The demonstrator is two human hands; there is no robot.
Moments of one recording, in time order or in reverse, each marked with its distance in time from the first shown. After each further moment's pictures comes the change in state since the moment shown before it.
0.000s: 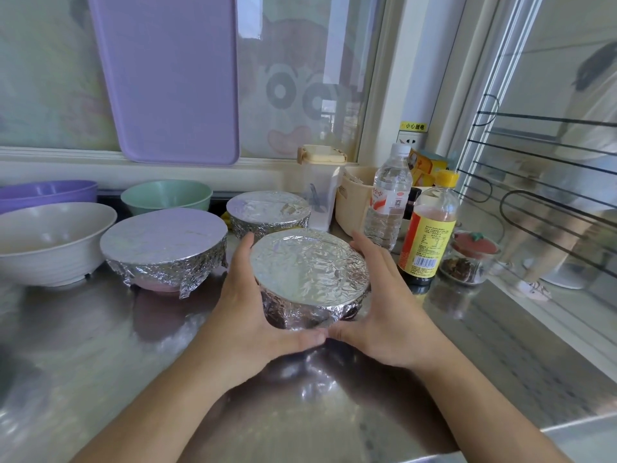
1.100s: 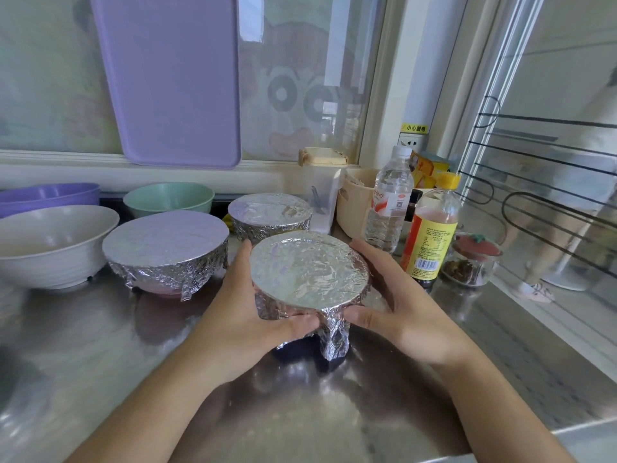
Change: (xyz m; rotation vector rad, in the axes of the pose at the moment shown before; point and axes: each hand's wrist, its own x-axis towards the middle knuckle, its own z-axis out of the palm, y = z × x) left_hand 0.001 0.007 -0.009 -0.093 -0.017 -0.079; right_hand -0.002 0.016 -0.015 0.292 -0.097 0.033
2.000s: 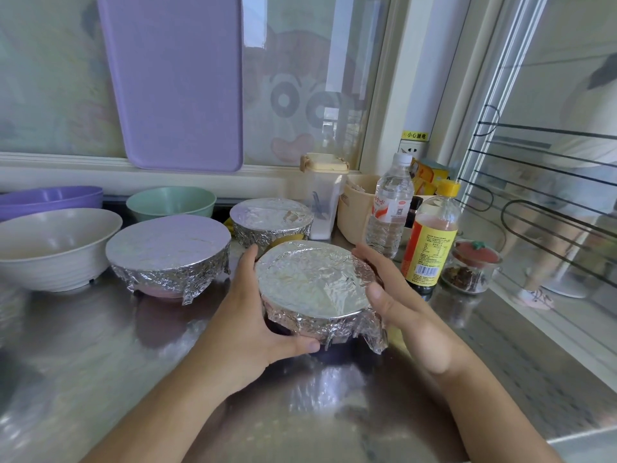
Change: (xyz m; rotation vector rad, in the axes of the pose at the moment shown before) left_hand 0.005 -0.016 0.007 0.107 -0.009 0.047; right_hand -0.003 -0.002 0.003 0.192 0.014 0.010
